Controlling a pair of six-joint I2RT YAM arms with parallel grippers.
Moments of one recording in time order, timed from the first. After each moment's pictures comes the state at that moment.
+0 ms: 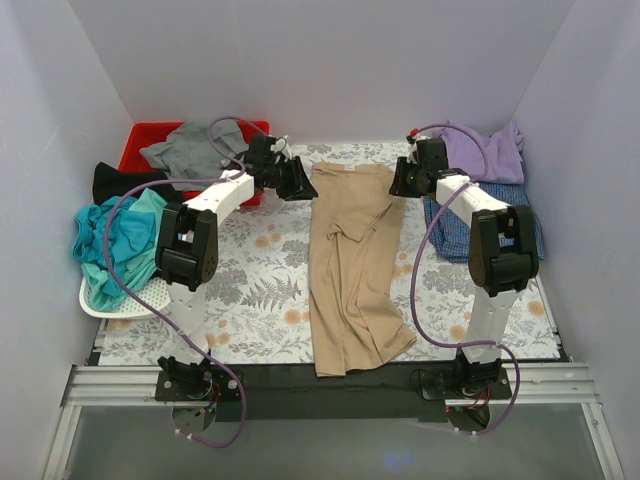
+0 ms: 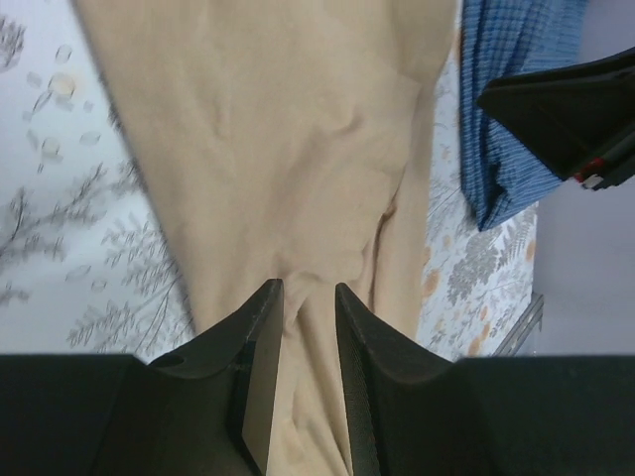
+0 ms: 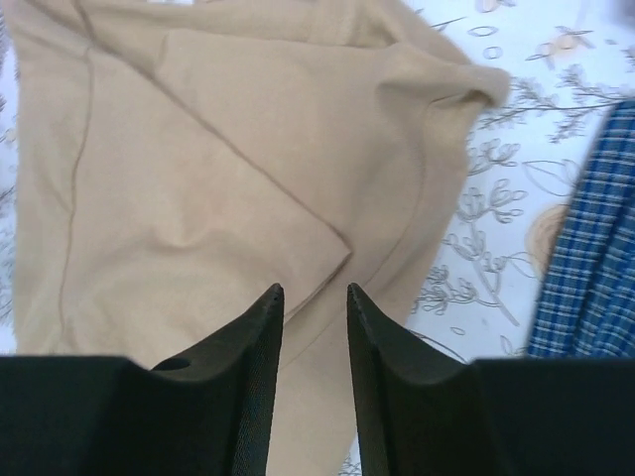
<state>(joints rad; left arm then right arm) -0.32 2.09 1.64 -0.33 0.55 -0.54 0.20 1.96 1.44 -0.24 -0.18 0.24</state>
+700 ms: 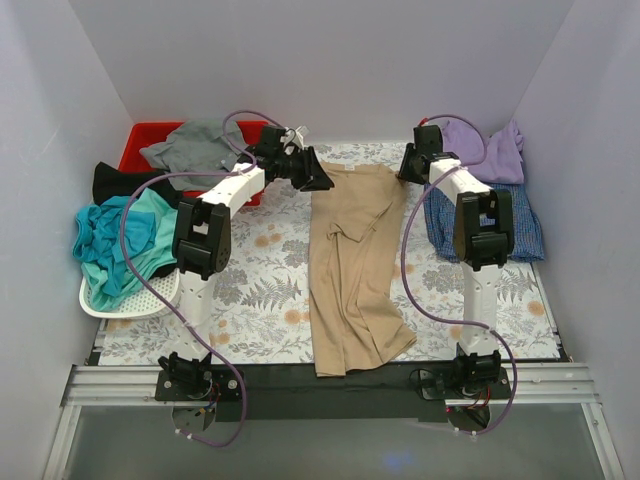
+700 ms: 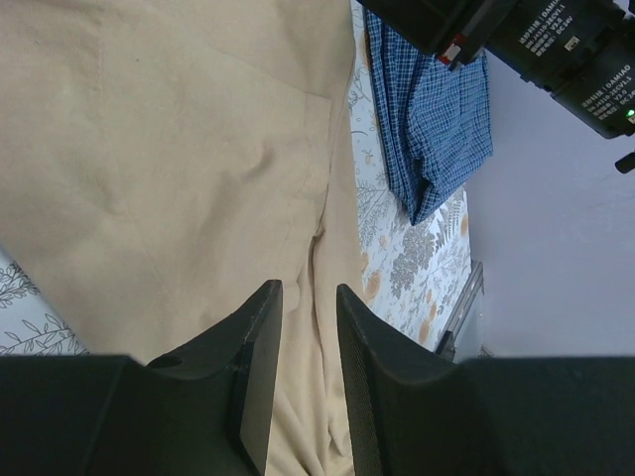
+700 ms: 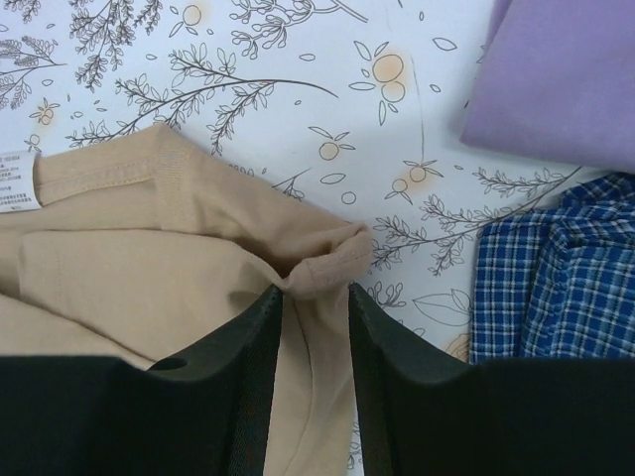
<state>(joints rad) -0.33 2.27 1.89 -0.29 0.75 -0.60 0.17 2.26 1.80 -0.32 0.06 0.36</state>
